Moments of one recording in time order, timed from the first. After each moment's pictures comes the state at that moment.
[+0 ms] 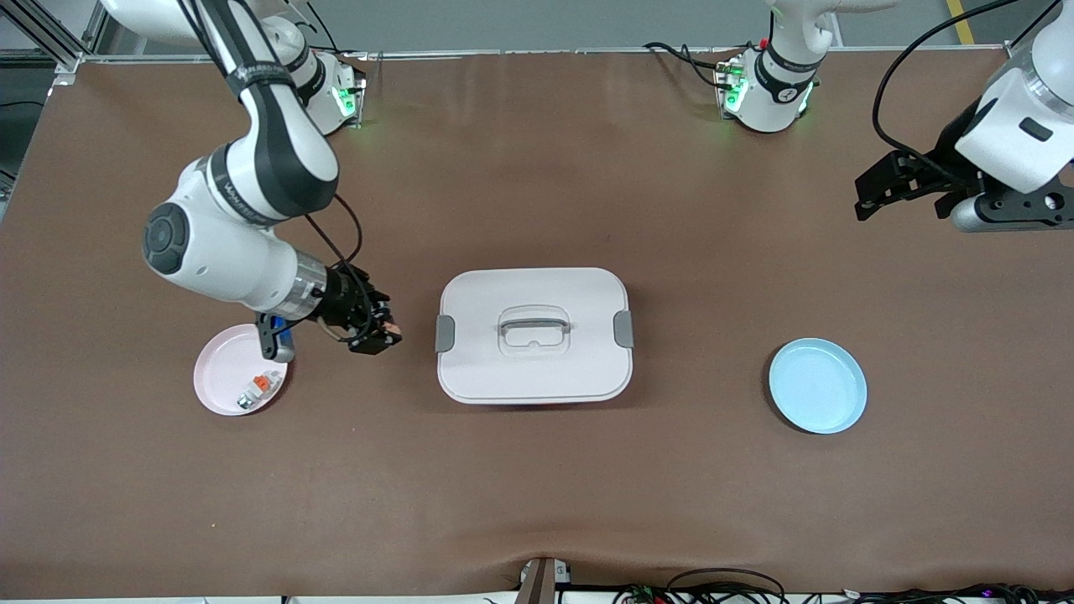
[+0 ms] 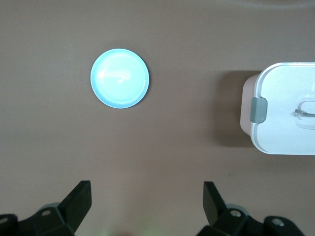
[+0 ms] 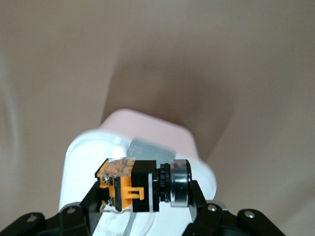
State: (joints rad) left arm -0.03 0.10 -0.19 -1.34 -0.01 1.43 -0.24; right arm 0.39 0.32 -0.03 -1.69 0.45 2.07 1.37
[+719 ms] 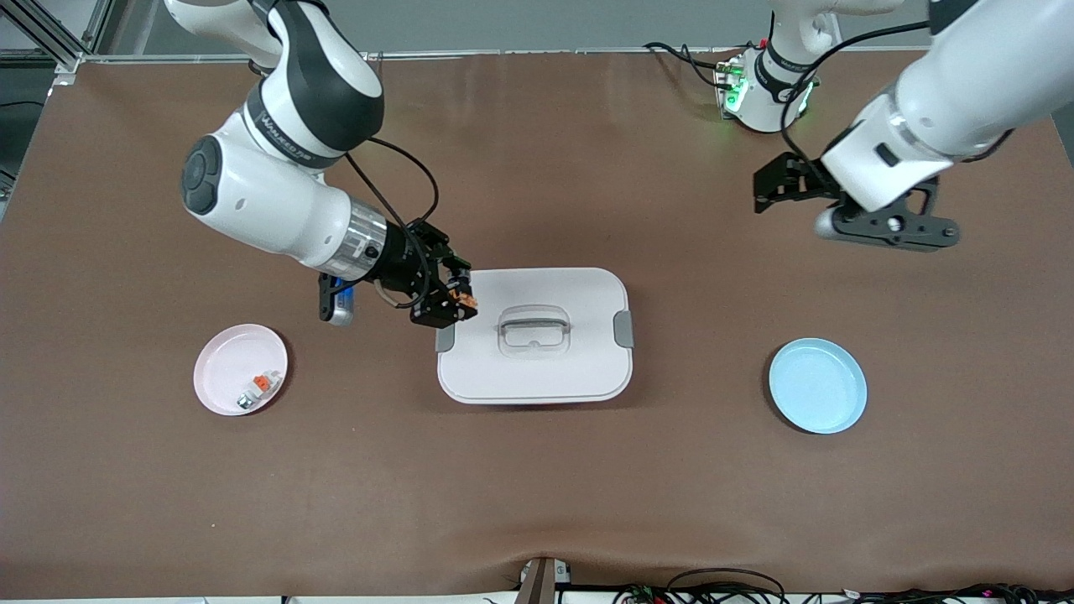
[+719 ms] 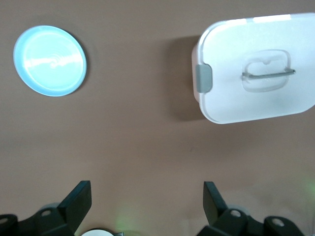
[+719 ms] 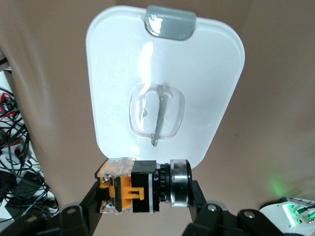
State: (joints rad) left arm -0.16 0.17 -0.21 -1.35 -0.14 1.43 -0.27; right arm 0.52 0.34 -0.03 -1.53 0.61 2.08 1.64
